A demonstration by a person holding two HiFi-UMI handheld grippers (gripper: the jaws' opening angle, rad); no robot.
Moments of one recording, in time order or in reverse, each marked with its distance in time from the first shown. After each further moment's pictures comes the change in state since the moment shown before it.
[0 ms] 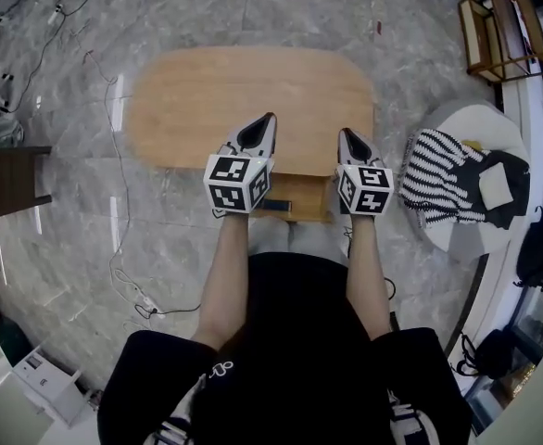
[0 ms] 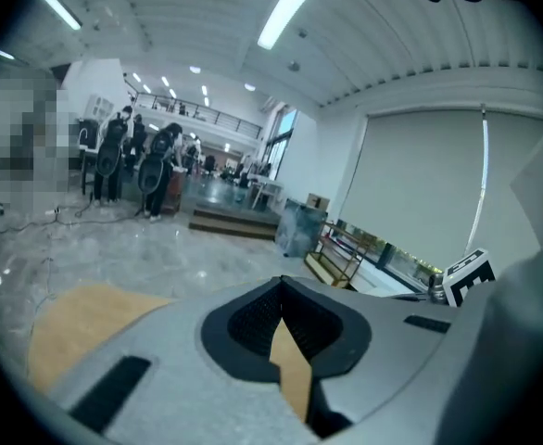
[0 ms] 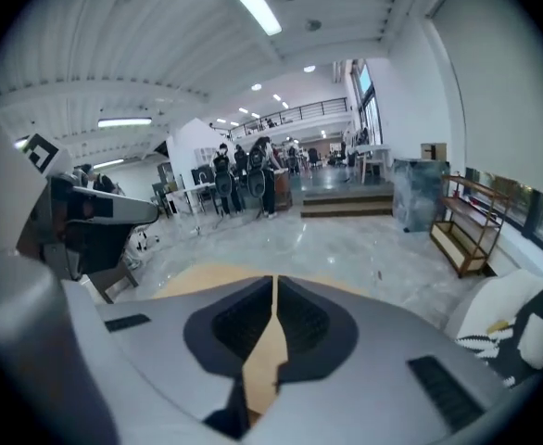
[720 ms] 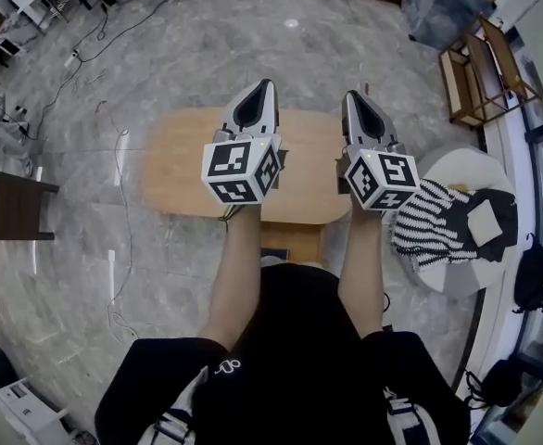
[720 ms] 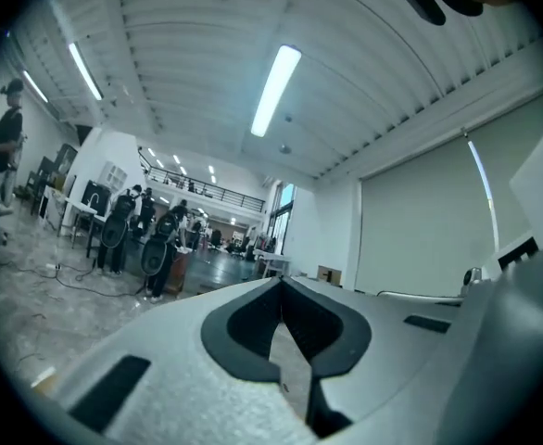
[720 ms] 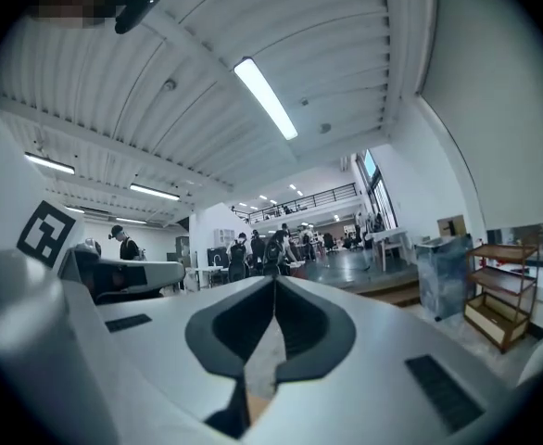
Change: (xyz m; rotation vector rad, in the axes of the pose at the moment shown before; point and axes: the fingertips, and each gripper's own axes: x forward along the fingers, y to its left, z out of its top) left arm -0.048 -0.042 0.232 0.094 -0.486 0.072; right arm -0.091 0.038 0.277 -0.031 -0.583 0.103
